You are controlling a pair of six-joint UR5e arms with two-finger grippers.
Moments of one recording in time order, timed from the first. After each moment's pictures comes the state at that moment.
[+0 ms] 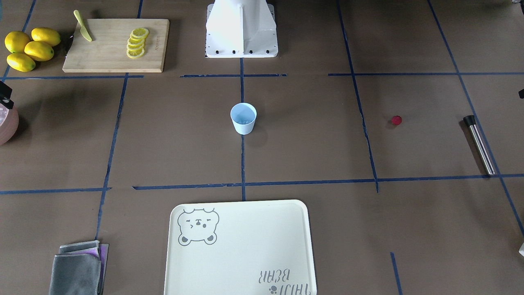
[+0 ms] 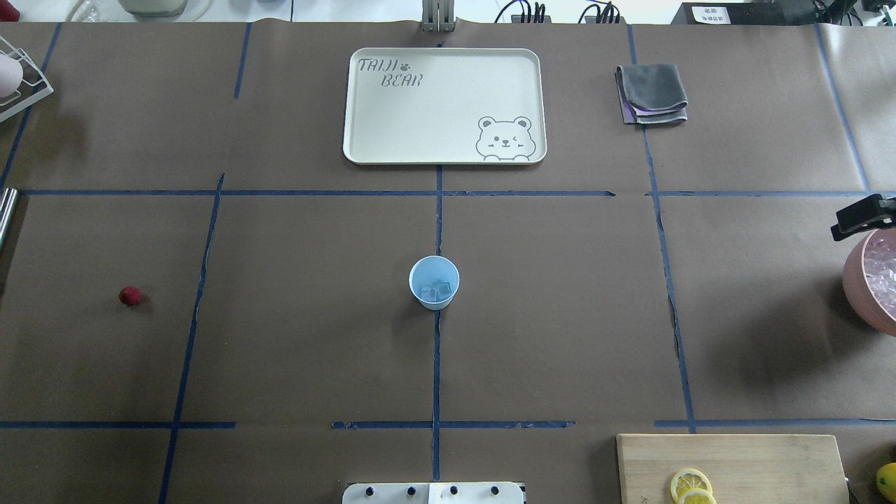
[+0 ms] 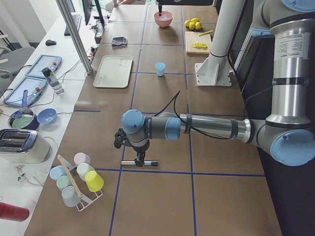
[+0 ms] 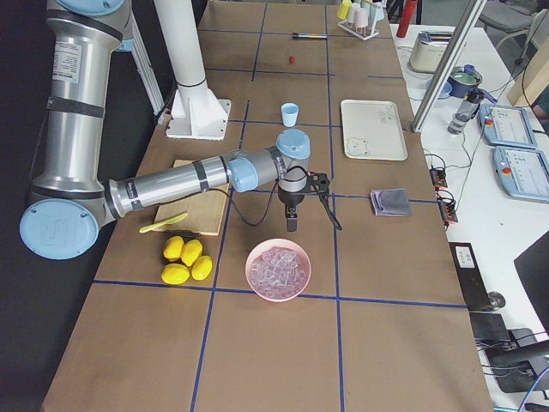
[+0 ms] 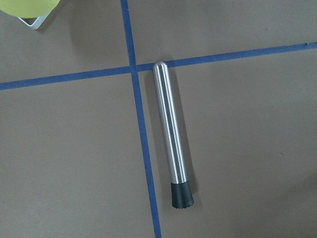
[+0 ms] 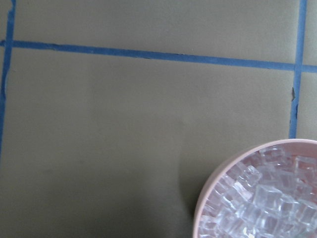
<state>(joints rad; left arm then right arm) -1.51 -1.51 -1.71 -1.50 -2.42 0.10 1.19 -1.75 1.98 -1.47 2.23 0.40</state>
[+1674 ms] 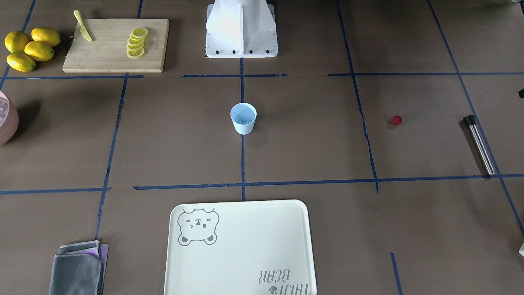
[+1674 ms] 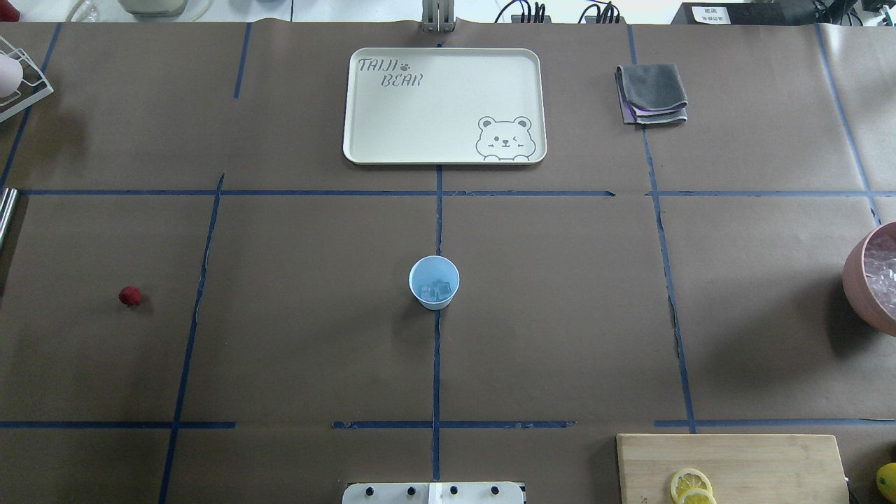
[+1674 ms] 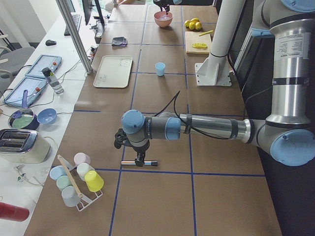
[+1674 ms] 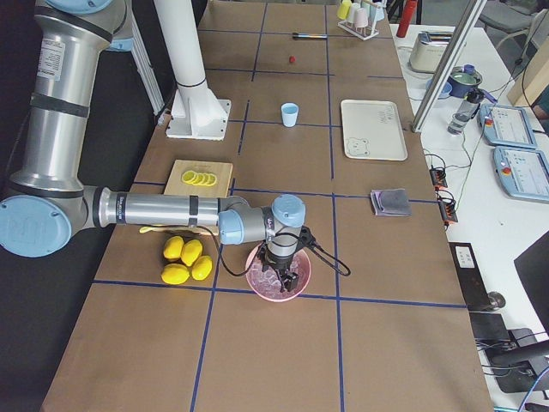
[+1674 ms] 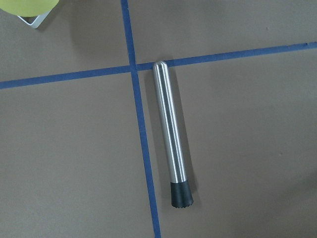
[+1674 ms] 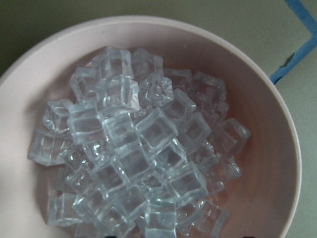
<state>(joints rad) -1.51 -1.51 -1.71 -1.50 -2.43 0.10 1.28 -1.79 1.73 -1.42 2.17 -0.47</state>
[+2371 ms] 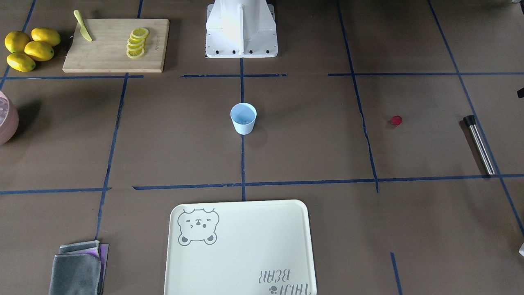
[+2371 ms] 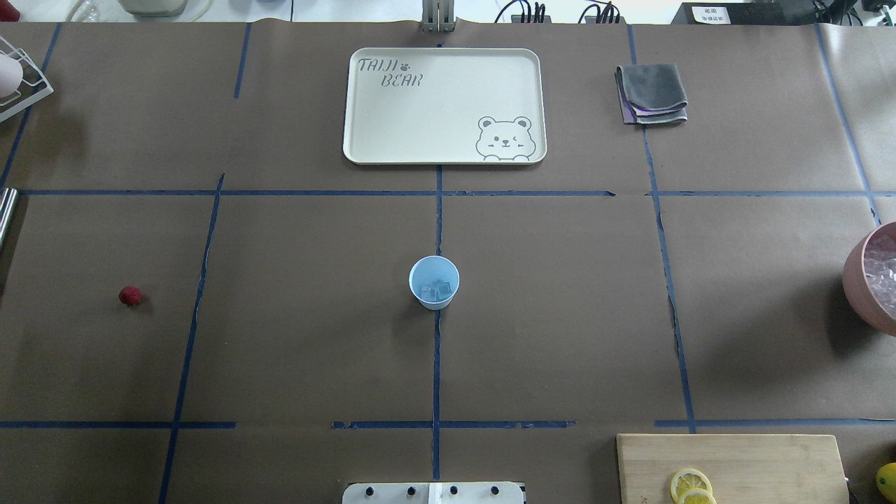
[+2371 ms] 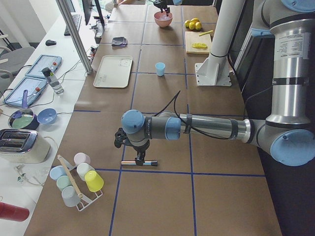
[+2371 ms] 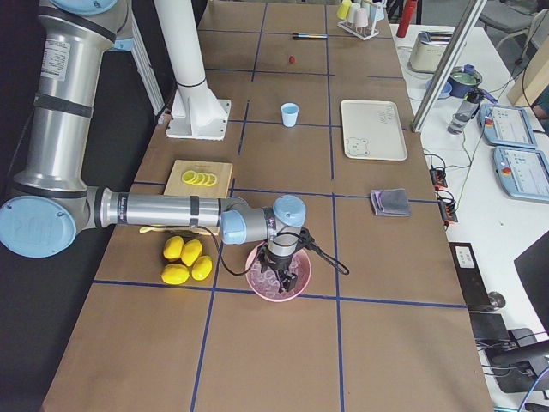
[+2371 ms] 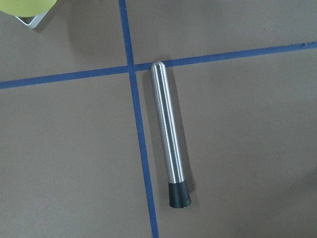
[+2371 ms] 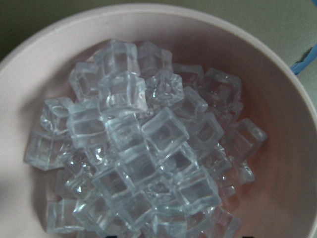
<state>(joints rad) -1.51 -1.51 -1.71 -1.50 -2.44 0.10 1.24 -1.79 1.71 -1.42 2.15 -0.45</state>
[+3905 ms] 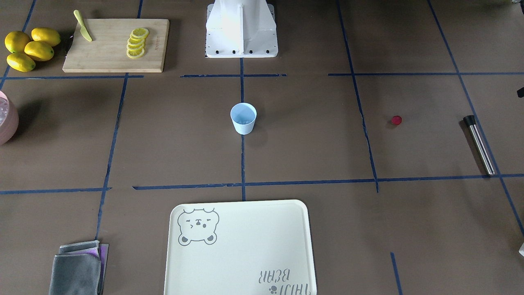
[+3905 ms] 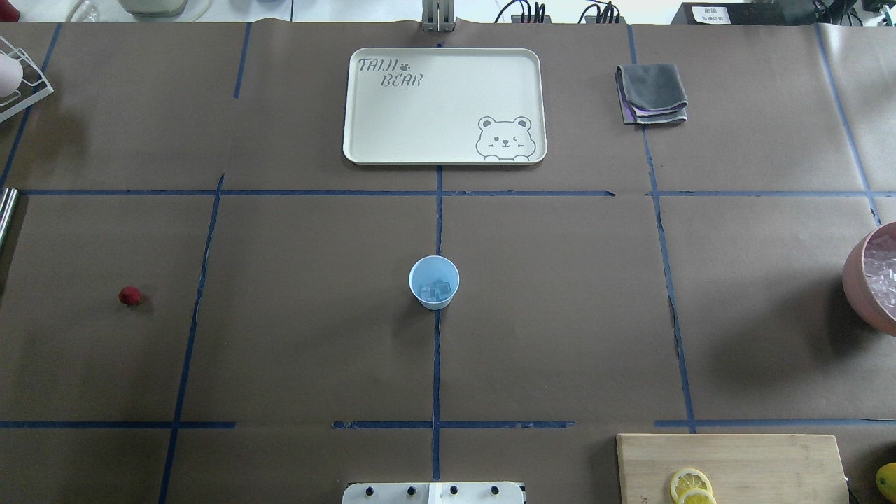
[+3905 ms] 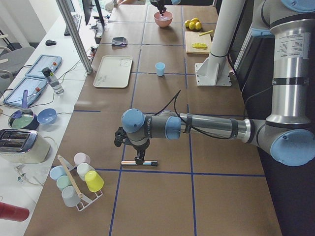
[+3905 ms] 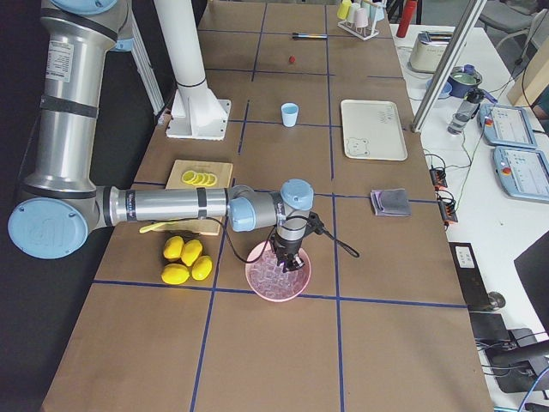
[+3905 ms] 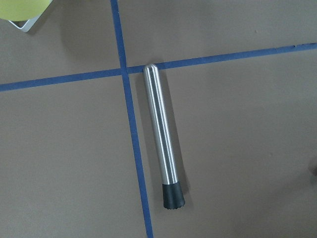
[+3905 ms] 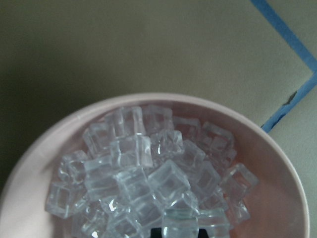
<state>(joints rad) -1.51 -1.51 -1.72 -1.50 -2.45 0.10 1.24 -1.75 1.82 -1.47 2.18 -0.36</state>
